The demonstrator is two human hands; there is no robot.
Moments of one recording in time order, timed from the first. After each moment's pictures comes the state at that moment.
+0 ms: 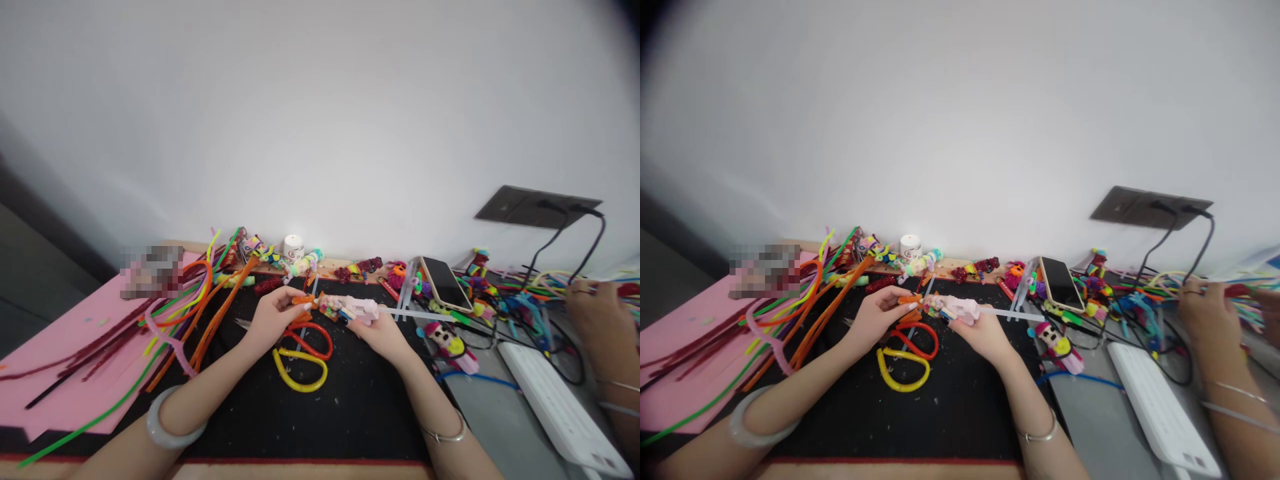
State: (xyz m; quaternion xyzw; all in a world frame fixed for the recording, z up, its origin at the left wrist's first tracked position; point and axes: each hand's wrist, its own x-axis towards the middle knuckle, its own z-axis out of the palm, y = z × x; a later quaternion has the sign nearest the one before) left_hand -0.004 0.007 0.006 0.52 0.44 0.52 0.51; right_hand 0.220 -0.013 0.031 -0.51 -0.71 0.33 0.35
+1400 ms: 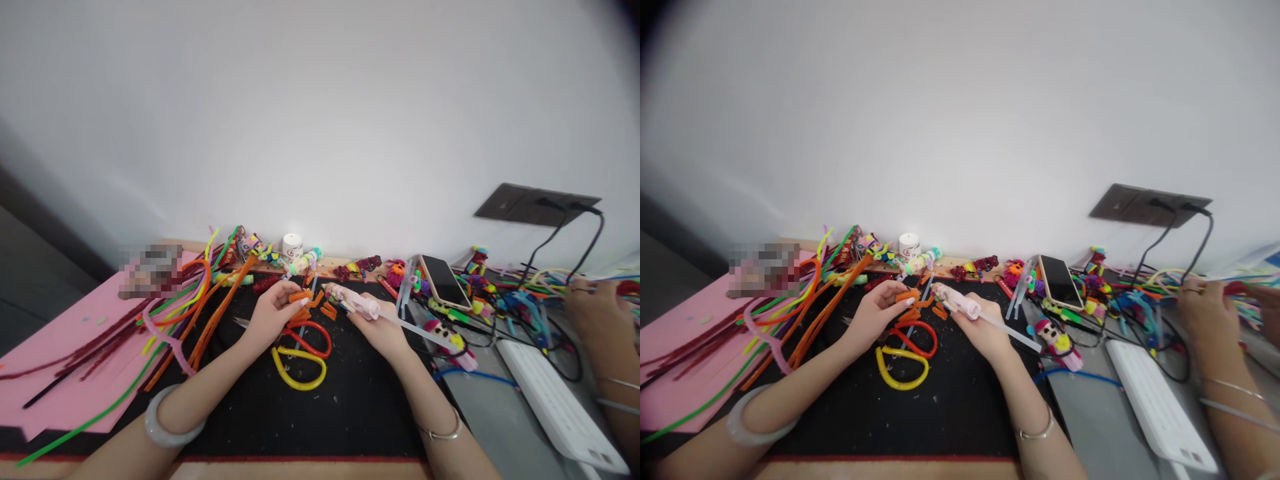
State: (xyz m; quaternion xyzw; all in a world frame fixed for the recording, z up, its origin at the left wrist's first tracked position) left_hand -0.002 0.005 0.010 0.50 0.42 0.55 0.52; right_hand 0.222 -0.013 0.033 -0.58 -0.71 0.21 0.34
